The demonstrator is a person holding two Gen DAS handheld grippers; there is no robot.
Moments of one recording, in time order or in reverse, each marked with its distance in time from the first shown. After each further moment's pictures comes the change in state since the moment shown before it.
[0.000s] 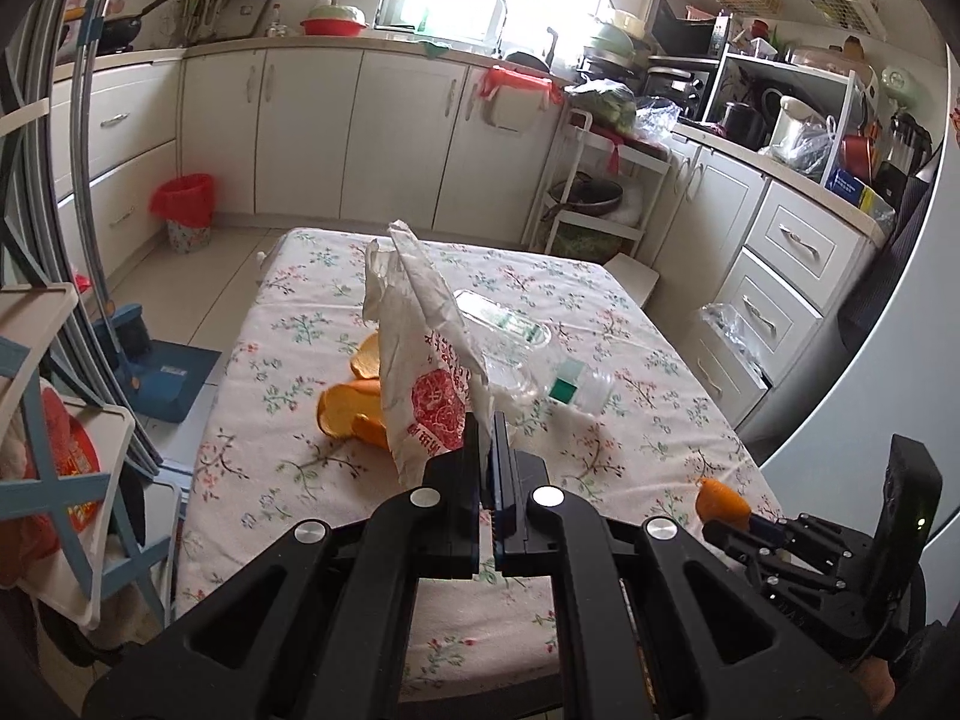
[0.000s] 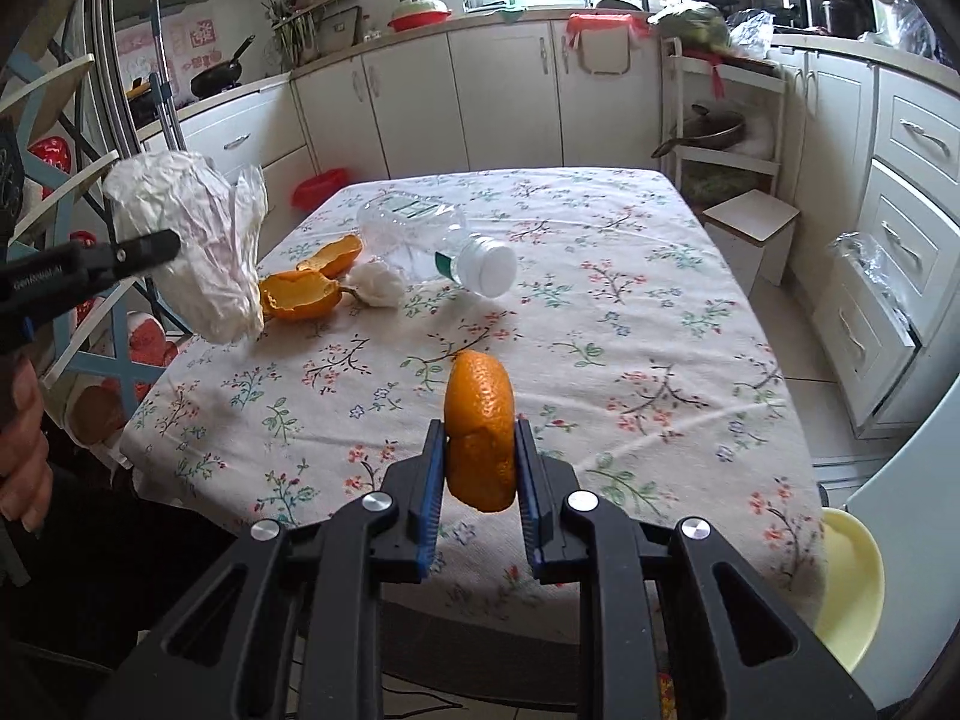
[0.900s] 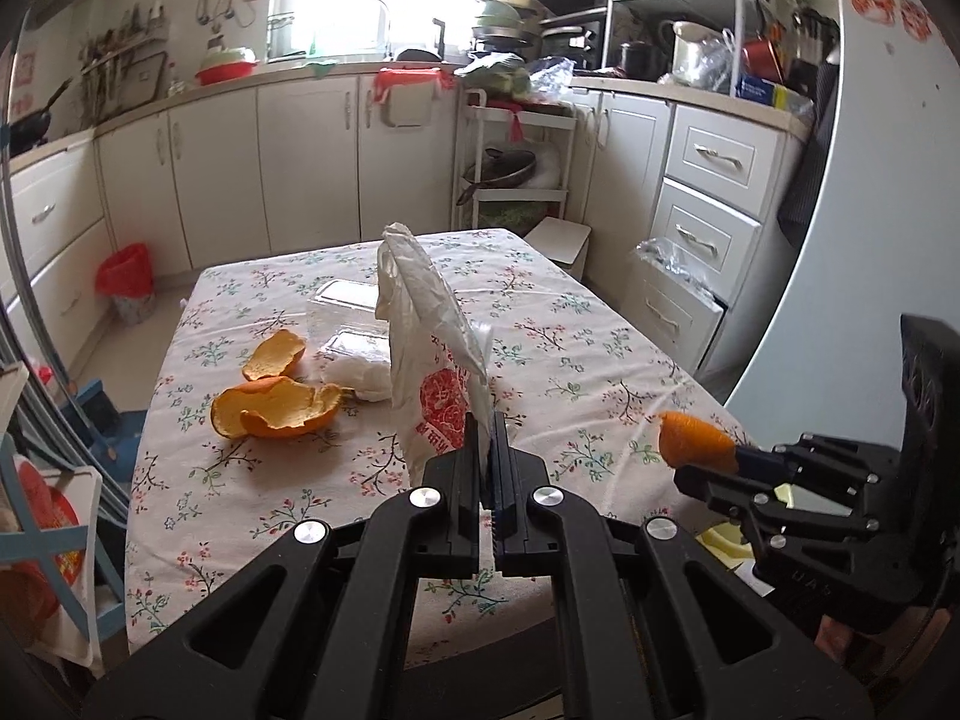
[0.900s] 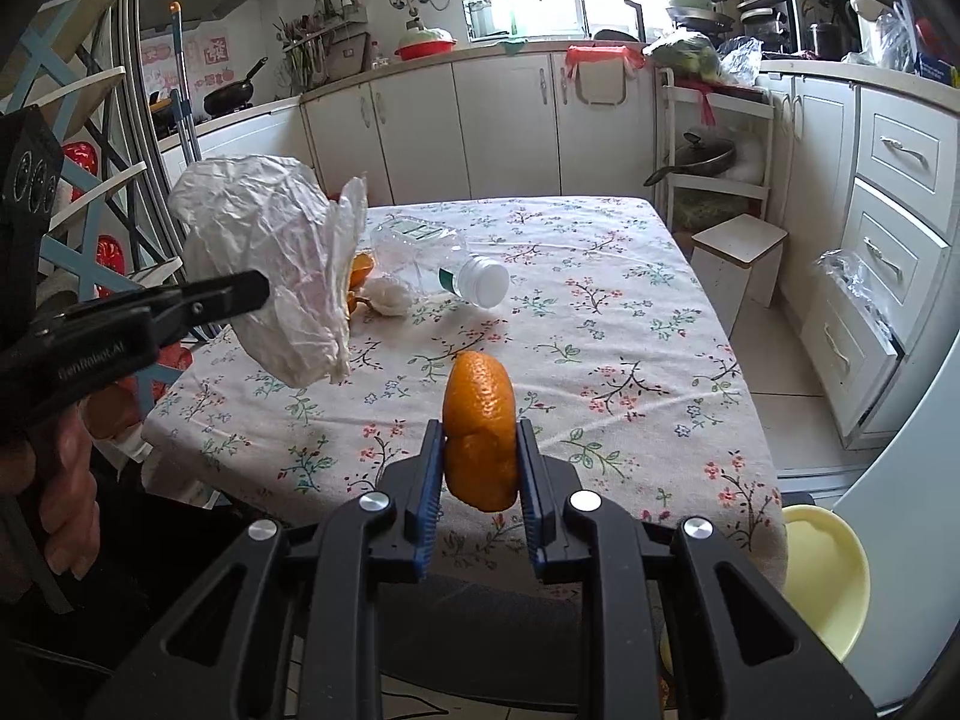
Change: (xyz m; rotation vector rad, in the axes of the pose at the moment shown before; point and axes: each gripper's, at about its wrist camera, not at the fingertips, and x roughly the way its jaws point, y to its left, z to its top) left arm -0.004 -0.084 -0.036 0.256 0.005 -0.072; right arm -0.038 -0.002 -0.017 -0.014 -0.076 -0.004
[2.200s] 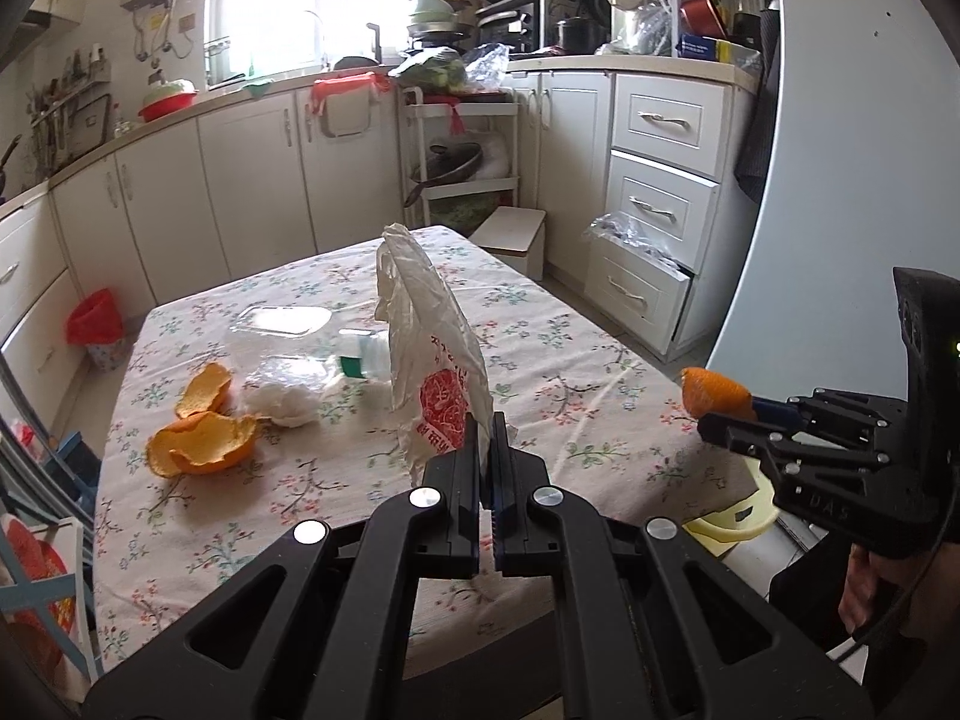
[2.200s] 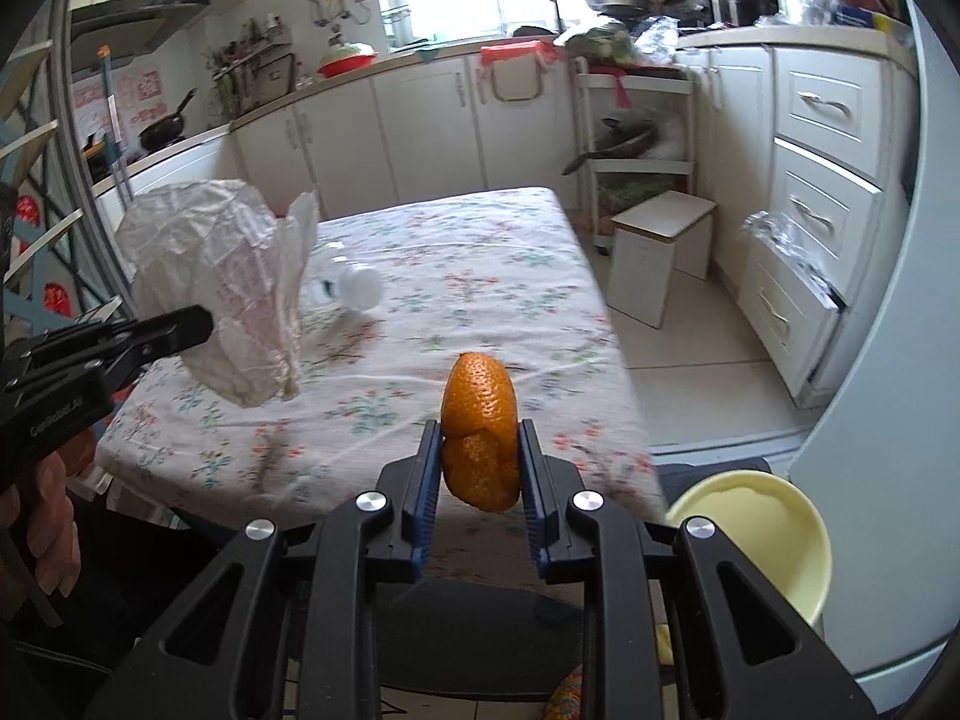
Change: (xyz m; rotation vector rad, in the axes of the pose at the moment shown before) left arm 0.021 -0.059 0.005 0.126 0.010 -0.057; right arm -0.023 -0.065 -0.015 0.134 -0.009 -0.136
